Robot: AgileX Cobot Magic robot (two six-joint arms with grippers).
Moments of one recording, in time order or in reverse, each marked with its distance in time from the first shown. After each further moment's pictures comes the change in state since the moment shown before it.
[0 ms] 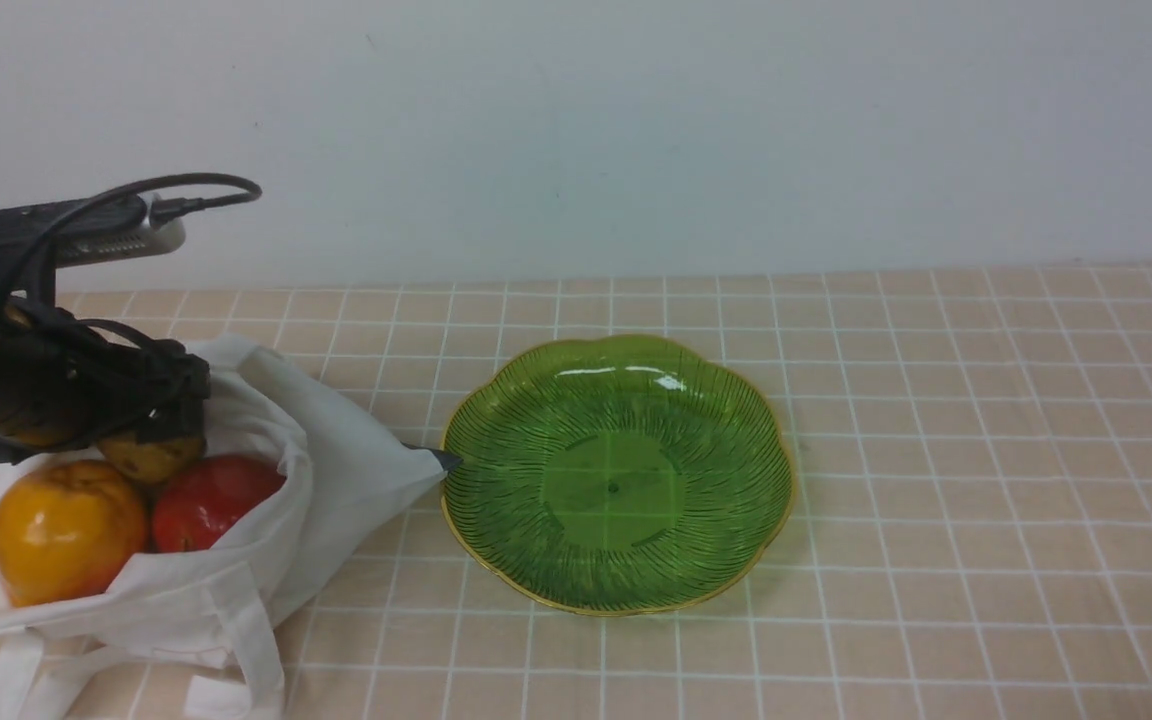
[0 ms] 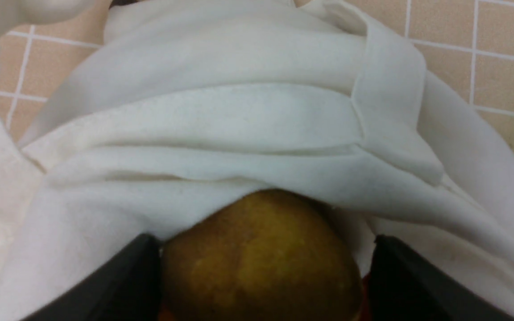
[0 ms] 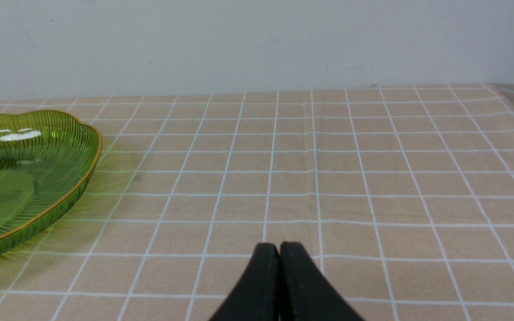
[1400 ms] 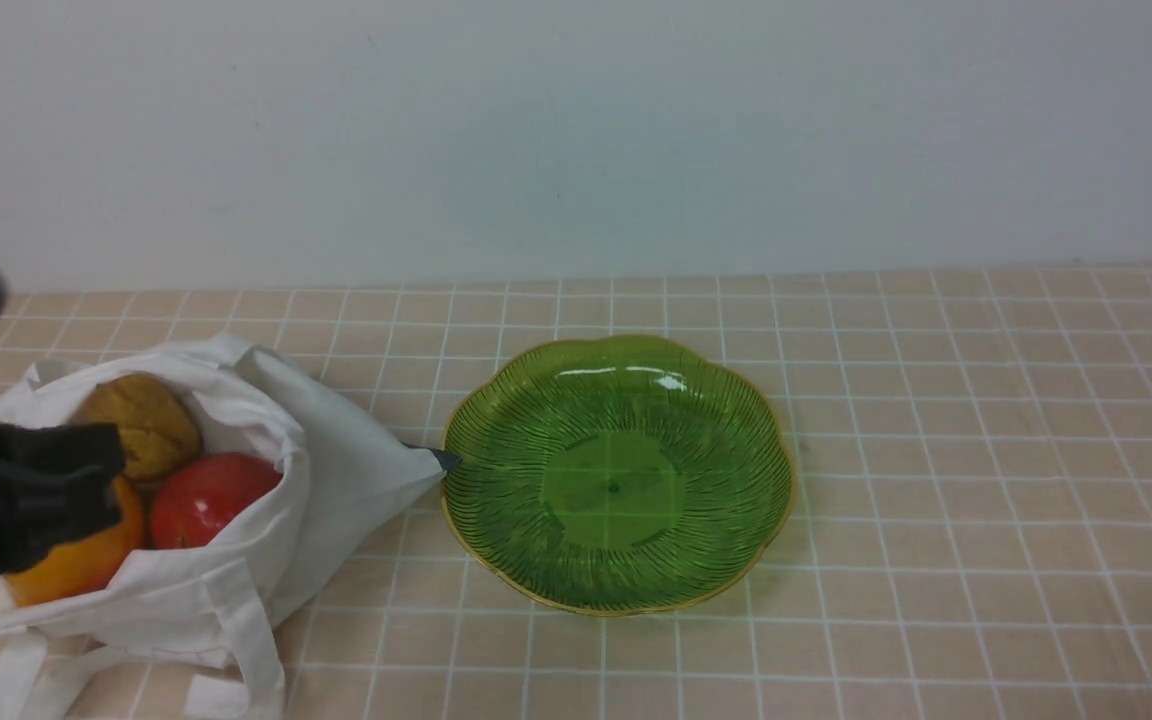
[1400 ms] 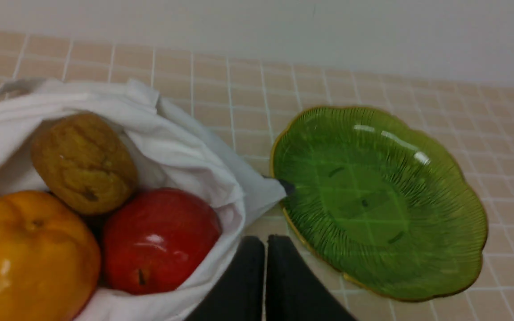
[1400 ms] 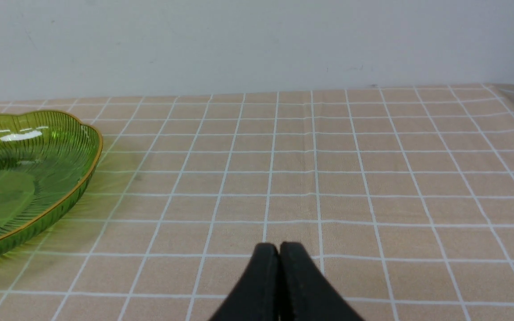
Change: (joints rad) right arm 0.000 0.000 0.000 0.001 0.000 0.000; left arm -0.069 -0.698 0.306 -0.352 0.016 0.235
